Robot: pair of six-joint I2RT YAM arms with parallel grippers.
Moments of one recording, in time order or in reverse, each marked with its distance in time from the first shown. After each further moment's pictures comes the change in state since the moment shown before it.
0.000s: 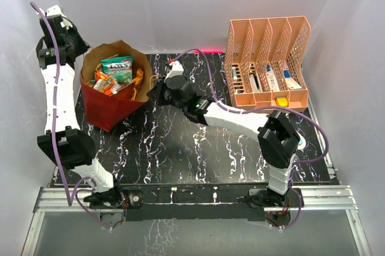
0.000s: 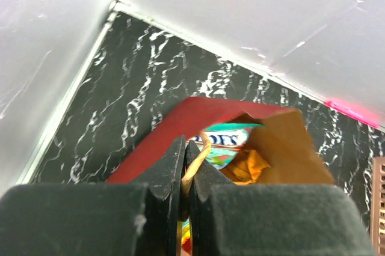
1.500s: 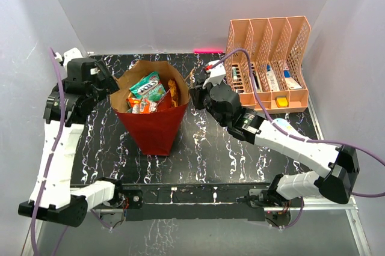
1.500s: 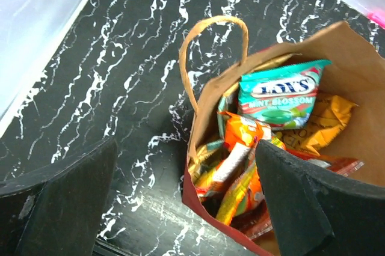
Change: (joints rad) left arm -0.415 -0.578 -0.414 -0.386 -0.444 -0.244; right arm 0.003 -0.546 -0.328 -0.156 0.292 -0.350
